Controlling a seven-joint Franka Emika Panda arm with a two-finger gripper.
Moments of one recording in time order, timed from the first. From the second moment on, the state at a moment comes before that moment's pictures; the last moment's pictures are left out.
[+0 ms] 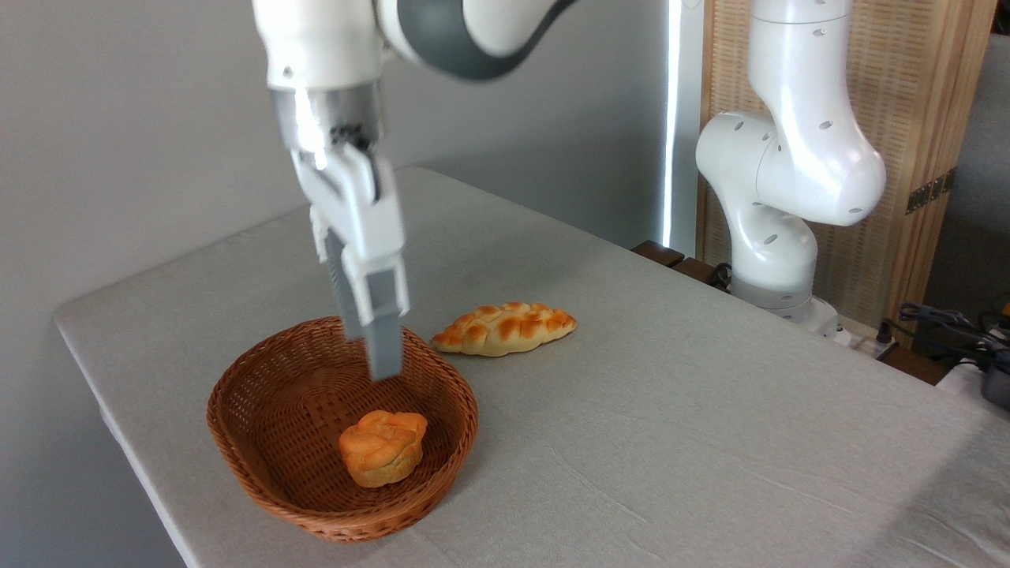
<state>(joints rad) -0.06 -0.01 -0.05 -1.79 0.06 1.89 0.85</state>
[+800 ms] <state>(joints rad) -0.04 -0.05 -0.03 -1.69 -0.06 1.65 0.72</state>
